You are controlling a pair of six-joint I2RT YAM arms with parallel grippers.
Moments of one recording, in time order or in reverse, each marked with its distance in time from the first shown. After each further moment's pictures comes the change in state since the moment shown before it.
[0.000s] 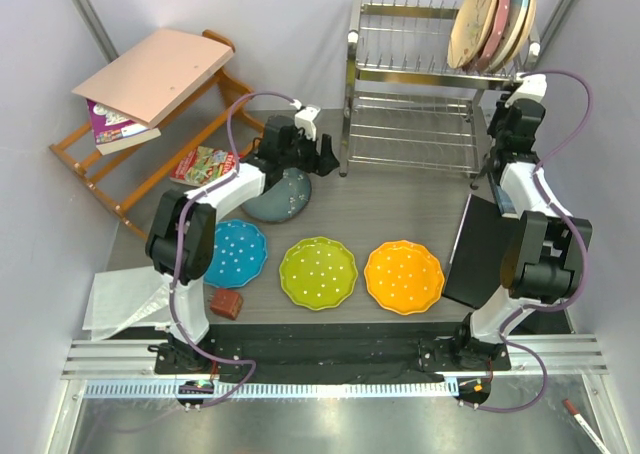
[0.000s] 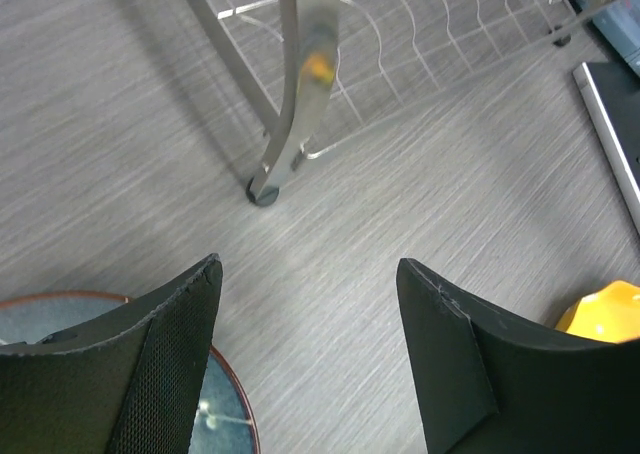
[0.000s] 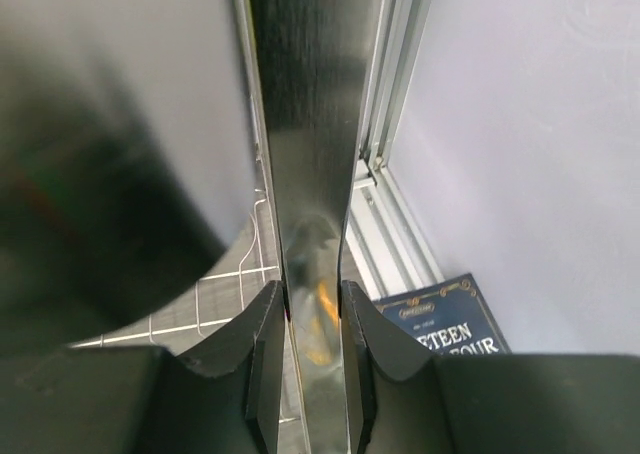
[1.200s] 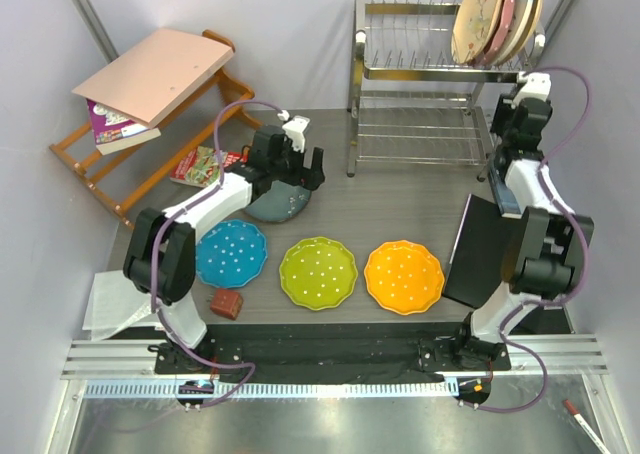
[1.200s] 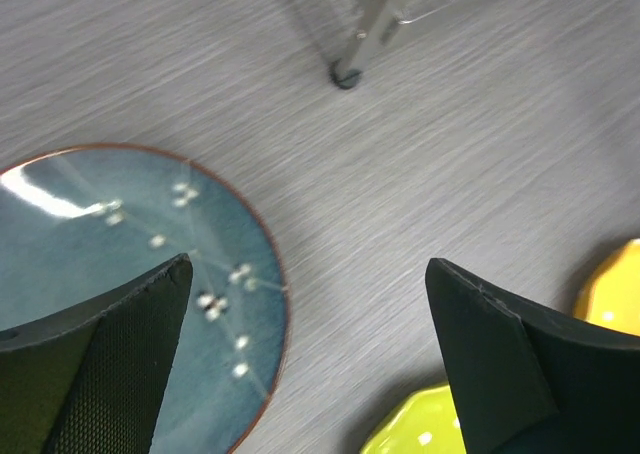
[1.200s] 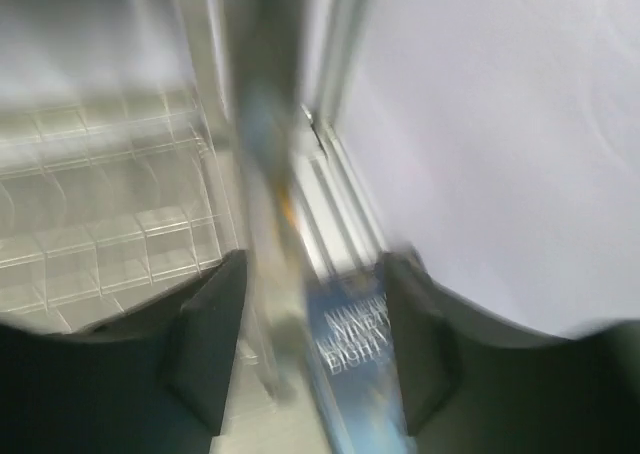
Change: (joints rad) left arm -0.001 -0.174 -0.135 -0.180 -0.135 0.034; right arm -0.027 0.075 0.081 0.015 0.019 -0.077
